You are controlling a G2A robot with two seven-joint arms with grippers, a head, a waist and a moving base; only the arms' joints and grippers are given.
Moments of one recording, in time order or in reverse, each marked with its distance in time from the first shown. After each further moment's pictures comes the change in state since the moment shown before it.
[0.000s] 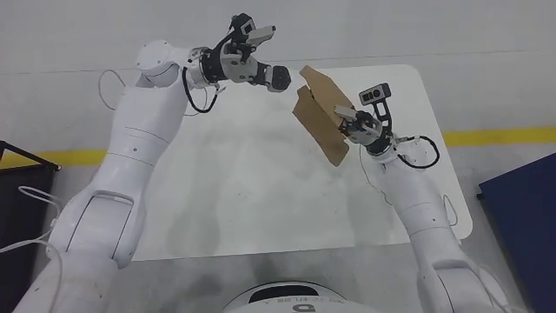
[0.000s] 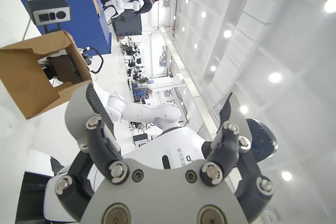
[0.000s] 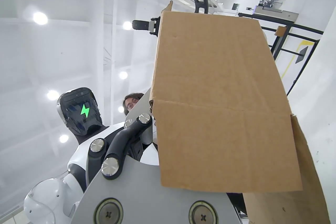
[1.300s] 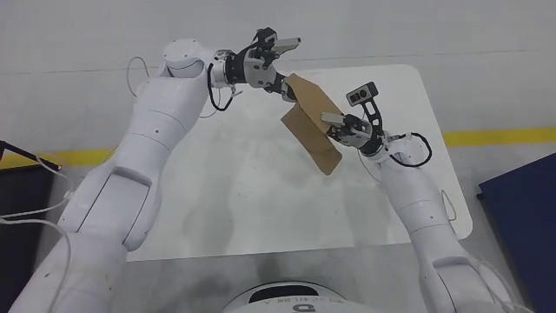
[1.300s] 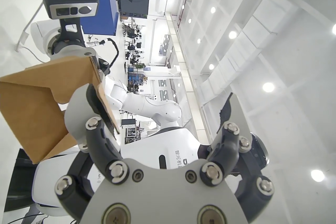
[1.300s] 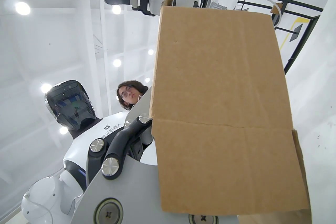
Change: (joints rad) left arm -0.152 -0.099 0.166 0.310 -0.040 -0.024 -0.091; right arm 0.023 0.018 -0.076 -0.017 -0.023 0.011 0.011
